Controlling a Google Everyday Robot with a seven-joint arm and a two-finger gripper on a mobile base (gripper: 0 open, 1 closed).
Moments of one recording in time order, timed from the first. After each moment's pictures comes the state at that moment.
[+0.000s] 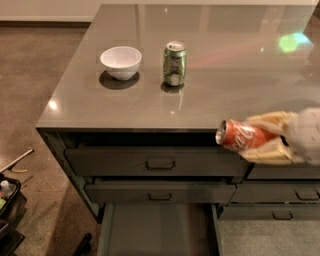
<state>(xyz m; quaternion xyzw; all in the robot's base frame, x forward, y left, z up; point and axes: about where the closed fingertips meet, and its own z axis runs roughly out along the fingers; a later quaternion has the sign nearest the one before) 0.424 -0.204 0.871 -0.59 0.67 0.10 0.44</state>
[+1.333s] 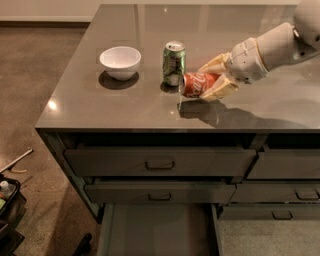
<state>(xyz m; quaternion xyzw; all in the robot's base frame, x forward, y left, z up) 0.605 -0.138 0.888 -0.70 0.58 0.15 0.39</state>
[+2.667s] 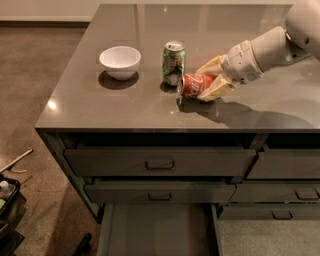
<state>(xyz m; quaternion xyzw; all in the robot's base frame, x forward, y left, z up) 0.624 -0.136 0.875 -0.70 0.58 0.16 0.39</state>
